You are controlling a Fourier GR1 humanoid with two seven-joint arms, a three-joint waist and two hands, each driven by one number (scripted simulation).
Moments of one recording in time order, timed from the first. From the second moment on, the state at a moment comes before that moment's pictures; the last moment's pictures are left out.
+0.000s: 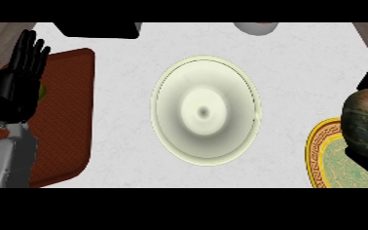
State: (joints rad) left arm -0.29 0.29 0.22 -1.50 0.11 0.01 0.01; right arm -0.54 -0.78 -0.06 -2.15 -0.16 0.43 0.86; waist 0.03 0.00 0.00
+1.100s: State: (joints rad) left arm -0.29 0.29 0.23 -1.49 0.11 0.01 0.02; right arm -0.62 -0.24 0.46 -1.57 0.45 0.09 0.80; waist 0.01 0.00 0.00
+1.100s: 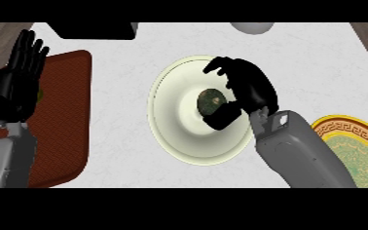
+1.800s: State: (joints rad) left arm -0.25 0.28 0.24 -1.50 0.11 0.01 0.00; right arm -0.55 -0.15 0.20 -1.50 0.42 -0.24 0.48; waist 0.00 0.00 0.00
